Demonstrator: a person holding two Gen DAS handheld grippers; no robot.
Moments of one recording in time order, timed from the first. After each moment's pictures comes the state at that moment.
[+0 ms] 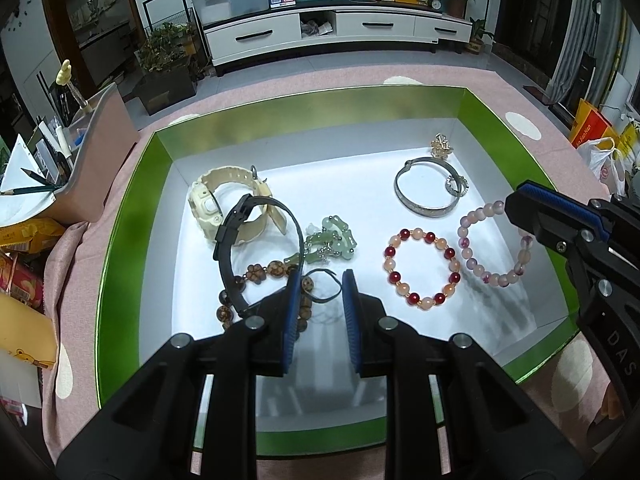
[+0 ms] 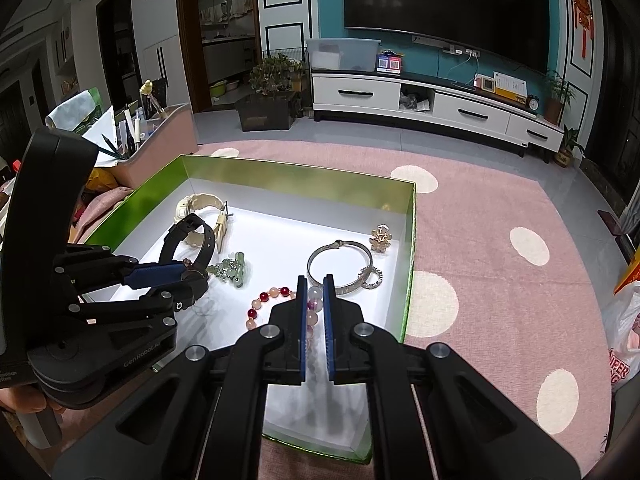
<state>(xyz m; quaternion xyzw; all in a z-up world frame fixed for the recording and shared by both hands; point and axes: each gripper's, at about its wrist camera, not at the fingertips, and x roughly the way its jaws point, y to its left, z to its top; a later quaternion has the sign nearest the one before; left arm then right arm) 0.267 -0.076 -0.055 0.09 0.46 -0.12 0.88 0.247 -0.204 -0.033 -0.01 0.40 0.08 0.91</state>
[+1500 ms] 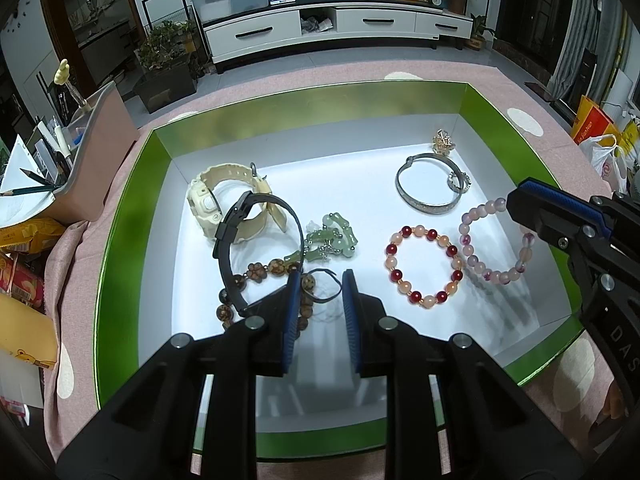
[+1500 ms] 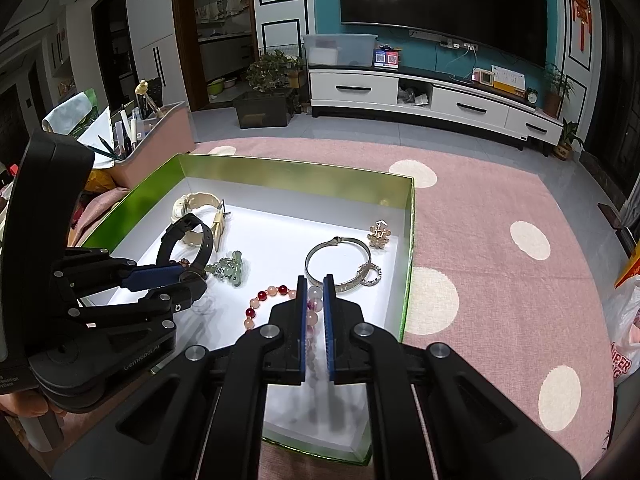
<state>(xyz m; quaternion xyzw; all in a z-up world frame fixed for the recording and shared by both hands) 0.269 -0.076 -0.057 0.10 0.46 -0.11 0.87 0.249 -0.204 -0.038 -0.01 0.40 0.08 0.91</state>
